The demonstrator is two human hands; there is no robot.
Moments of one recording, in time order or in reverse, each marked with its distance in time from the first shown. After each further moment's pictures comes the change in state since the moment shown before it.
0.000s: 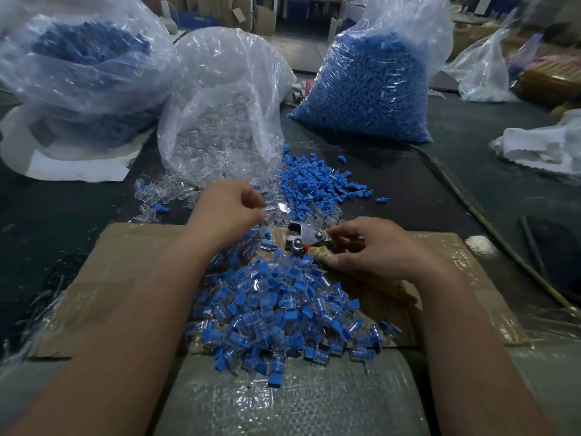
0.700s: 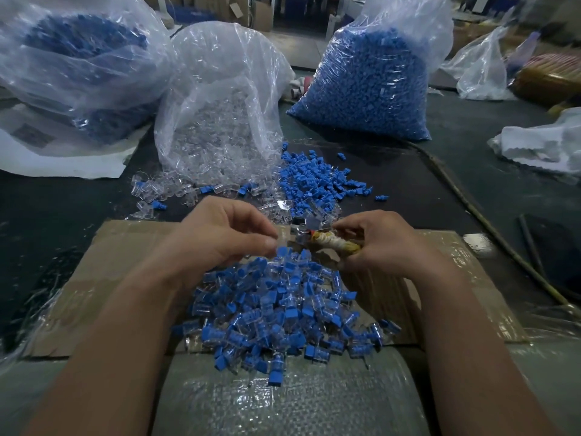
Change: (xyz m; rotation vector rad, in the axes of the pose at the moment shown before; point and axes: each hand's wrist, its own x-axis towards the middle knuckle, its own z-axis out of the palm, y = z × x) left_hand -0.045 0.006 -0.022 -0.557 -0.369 -0.021; right_hand -0.004 -0.006 -0.001 -0.100 0.122 -0.029
